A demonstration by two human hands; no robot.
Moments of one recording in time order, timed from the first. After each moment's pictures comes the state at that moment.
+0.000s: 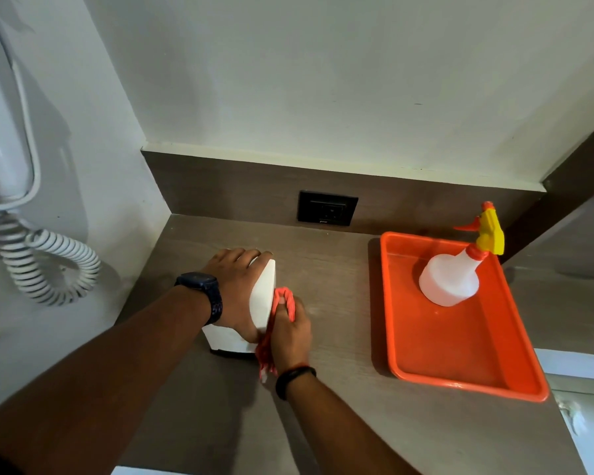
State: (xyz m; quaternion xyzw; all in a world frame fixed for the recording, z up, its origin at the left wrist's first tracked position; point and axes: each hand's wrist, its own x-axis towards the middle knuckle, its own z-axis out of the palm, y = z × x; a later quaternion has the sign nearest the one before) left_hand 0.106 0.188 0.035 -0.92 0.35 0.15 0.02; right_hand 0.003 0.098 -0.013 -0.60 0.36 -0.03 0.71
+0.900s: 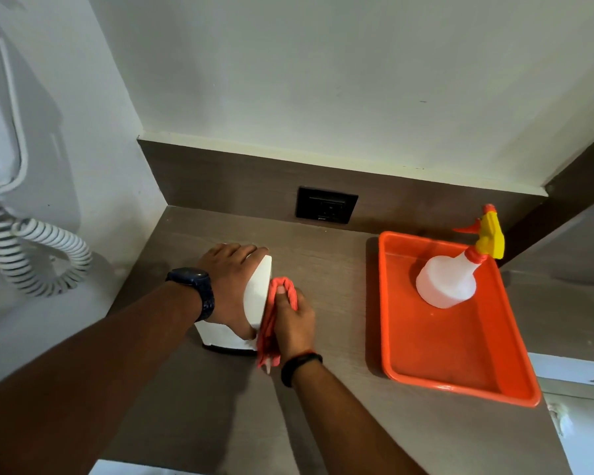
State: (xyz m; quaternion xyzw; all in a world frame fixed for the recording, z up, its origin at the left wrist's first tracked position) left_hand 0.108 0.189 0.029 -0.92 0.36 0.13 0.00; right_hand 0.006 0.080 0.006 -0.58 0.37 -0.01 0.73
